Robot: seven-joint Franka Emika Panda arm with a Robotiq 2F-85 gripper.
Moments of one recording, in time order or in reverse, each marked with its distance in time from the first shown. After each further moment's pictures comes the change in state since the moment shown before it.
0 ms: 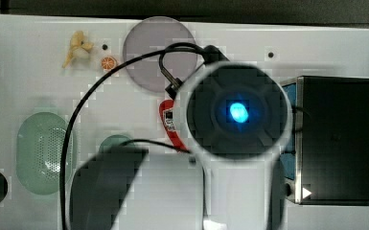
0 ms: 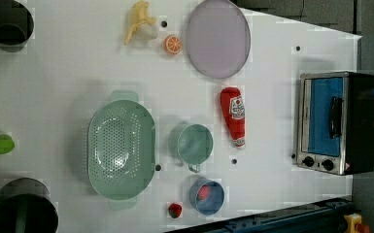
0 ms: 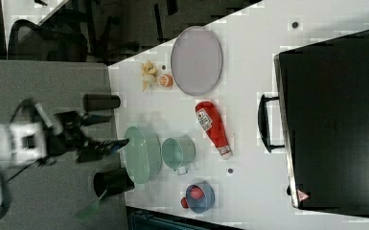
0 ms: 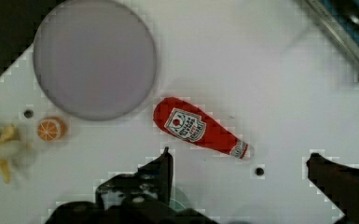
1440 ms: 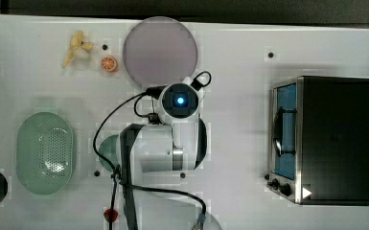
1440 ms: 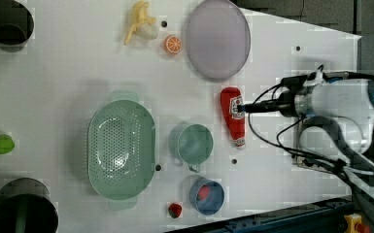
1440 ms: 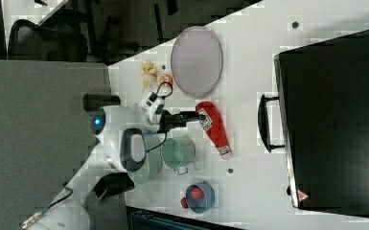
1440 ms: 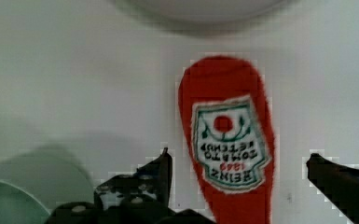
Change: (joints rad) arm 0.012 0.442 0.080 -0.382 -0.014 0.726 -0.832
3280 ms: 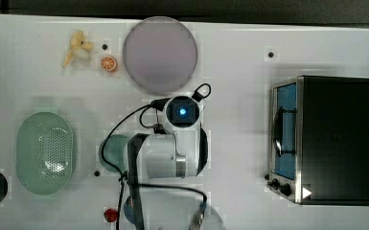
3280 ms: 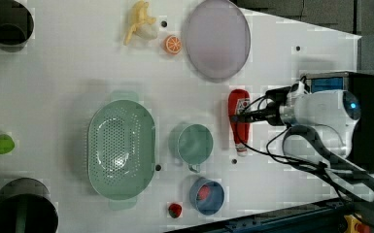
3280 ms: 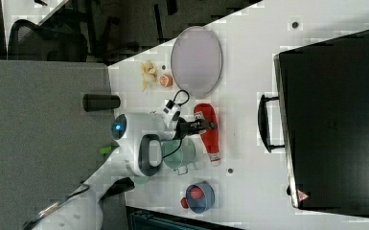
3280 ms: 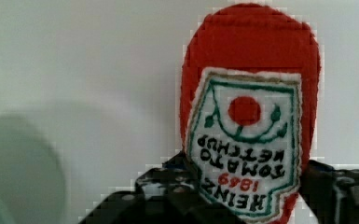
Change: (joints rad) arm 0.007 0.031 -0.024 -0.066 -0.029 0.057 -0.020
